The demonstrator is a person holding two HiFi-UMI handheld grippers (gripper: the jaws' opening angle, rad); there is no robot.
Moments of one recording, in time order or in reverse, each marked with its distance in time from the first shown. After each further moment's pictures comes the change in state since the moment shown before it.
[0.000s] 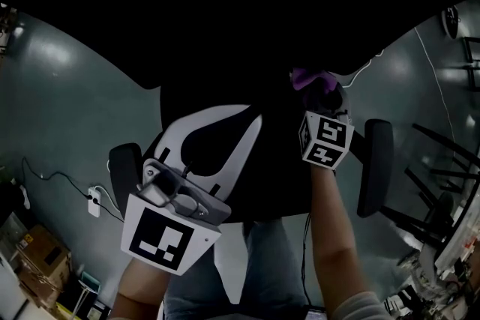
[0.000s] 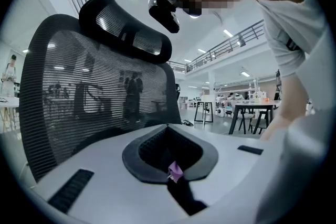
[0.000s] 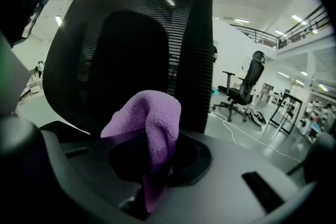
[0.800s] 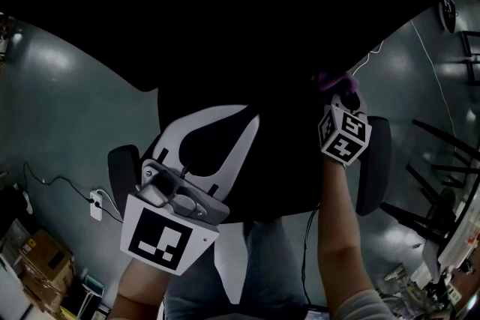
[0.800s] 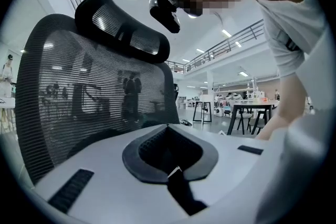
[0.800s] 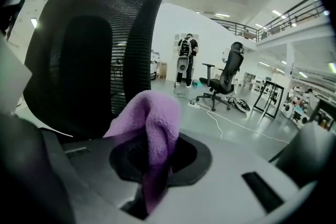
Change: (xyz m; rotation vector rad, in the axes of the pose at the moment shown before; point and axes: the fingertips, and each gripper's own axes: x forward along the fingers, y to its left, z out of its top) left arm 0.004 -0.006 0.004 0.008 0.001 -0.018; right arm -0.007 -0.071 -0.017 0.121 0.052 -0.151
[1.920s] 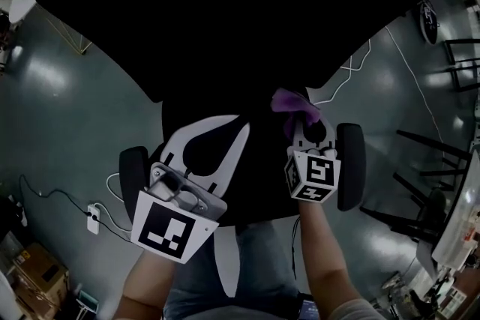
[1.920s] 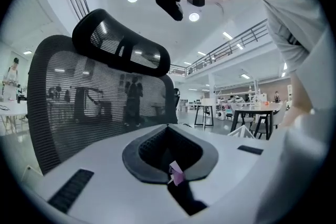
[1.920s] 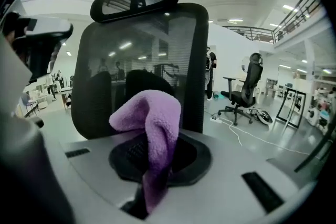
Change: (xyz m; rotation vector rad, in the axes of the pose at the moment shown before) left arm -0.014 -0.010 0.034 0.012 -0.023 0.018; right arm -0.099 0.077 0.056 -0.037 -0.146 0.232
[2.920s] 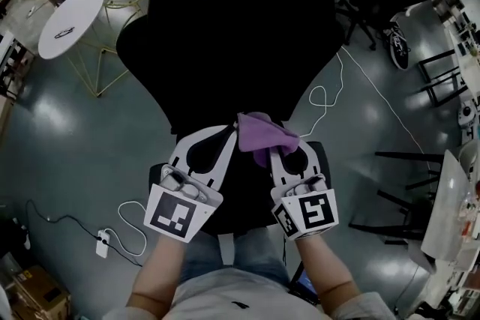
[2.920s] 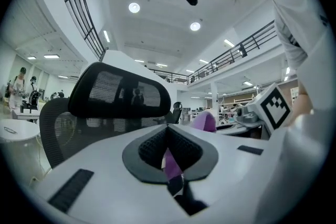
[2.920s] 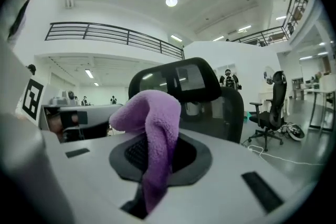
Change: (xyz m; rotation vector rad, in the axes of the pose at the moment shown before) left arm -0.038 0.016 0.130 -0.046 -0.098 0.047; right arm -0.133 0.094 0.229 0.026 -0.271 0.289
